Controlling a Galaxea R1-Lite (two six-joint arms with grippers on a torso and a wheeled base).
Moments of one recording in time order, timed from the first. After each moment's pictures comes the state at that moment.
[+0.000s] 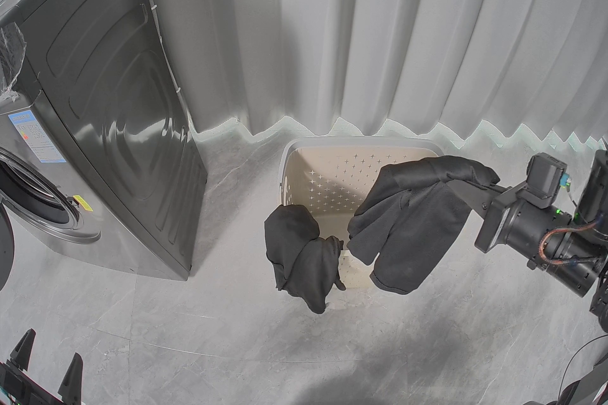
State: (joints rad) left arm 0.00 0.02 -0.02 0.01 -0.01 -0.02; right arm 0.63 1.42 -0.49 -0.93 -0.10 0.14
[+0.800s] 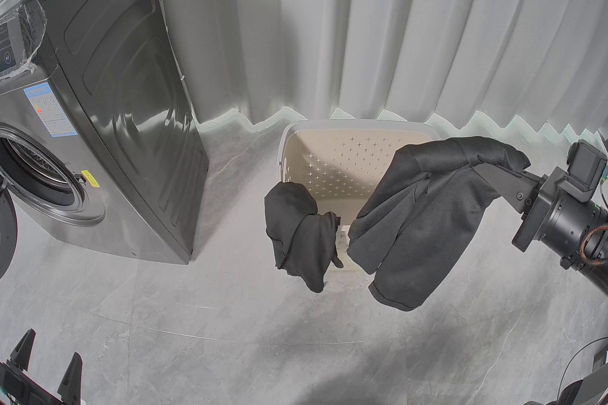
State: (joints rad) left arm 0.00 0.02 -0.02 0.01 0.00 -0.03; right arm 0.68 1.26 -0.49 -0.87 -0.08 0.14
